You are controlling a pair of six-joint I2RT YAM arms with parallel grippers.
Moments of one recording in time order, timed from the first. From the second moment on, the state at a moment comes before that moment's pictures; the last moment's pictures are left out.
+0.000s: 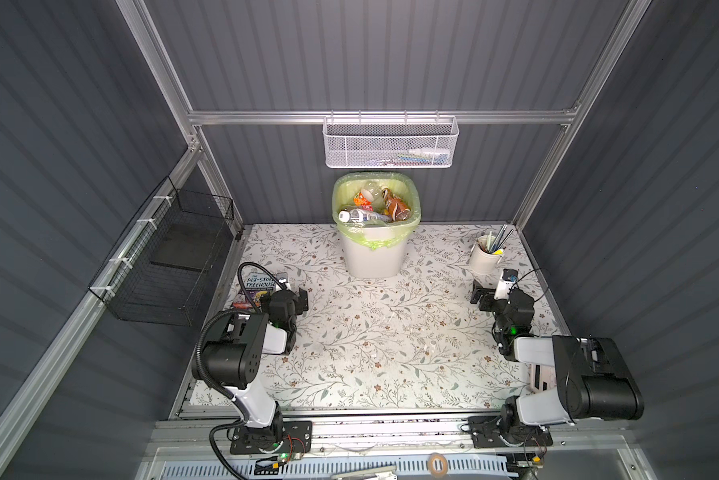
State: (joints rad) left arm -0.12 1.71 0.45 0.86 -0.33 0.01; right arm -0.06 1.46 0.32 0.89 -0.02 0.04
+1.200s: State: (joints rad) left arm -0.12 1.71 0.45 0.86 -0.33 0.01; right arm -0.06 1.46 0.32 0.89 -0.02 0.05
